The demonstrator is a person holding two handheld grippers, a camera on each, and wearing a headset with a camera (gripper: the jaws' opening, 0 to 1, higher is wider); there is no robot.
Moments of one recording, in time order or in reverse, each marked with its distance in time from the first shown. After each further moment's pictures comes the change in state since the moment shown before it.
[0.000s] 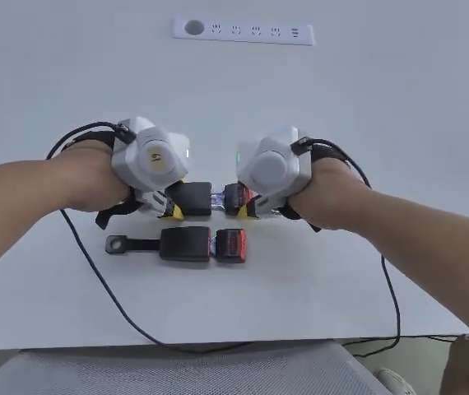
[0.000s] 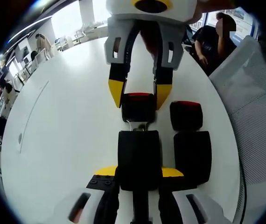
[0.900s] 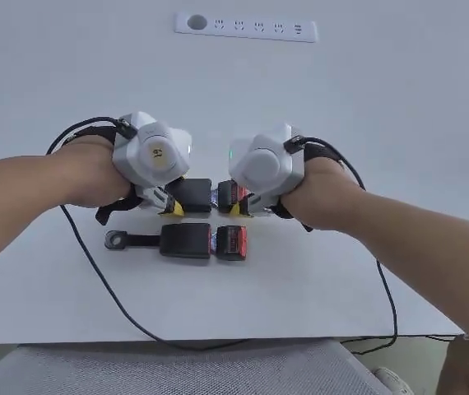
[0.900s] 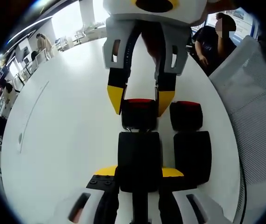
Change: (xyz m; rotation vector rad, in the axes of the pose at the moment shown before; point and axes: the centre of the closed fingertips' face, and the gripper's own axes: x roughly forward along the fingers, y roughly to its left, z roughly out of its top) left arm 0.000 -0.001 0.000 -0.001 -0.008 0.002; right arm 0.005 0.002 0.012 0.004 -0.007 -0.003
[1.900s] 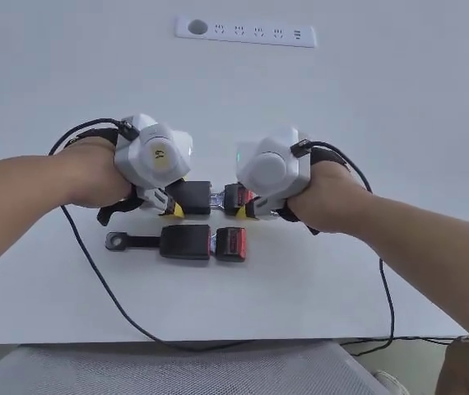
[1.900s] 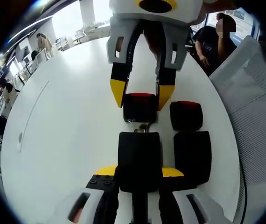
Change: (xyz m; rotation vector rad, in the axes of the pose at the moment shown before) left arm 0.000 0.000 0.000 -0.002 0.004 0.001; right arm -0.007 0.002 -0.011 0.008 0.010 -0.008
